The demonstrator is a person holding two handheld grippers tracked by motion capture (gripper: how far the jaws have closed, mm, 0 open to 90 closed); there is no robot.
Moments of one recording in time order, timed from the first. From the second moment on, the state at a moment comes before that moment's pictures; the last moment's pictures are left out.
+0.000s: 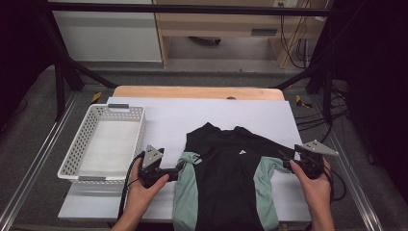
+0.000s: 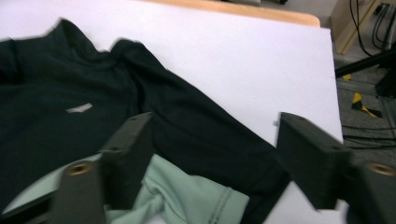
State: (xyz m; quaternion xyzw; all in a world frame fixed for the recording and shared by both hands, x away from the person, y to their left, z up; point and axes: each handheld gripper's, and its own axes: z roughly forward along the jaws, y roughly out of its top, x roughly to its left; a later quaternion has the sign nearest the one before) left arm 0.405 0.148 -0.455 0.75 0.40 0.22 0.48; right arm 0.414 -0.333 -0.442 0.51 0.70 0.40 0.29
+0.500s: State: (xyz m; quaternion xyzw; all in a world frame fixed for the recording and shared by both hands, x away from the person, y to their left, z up) left arm 0.405 0.146 -0.457 0.75 0.40 0.21 0.48; right arm 0.422 -0.338 -0.460 0.54 0.71 0.35 0.27
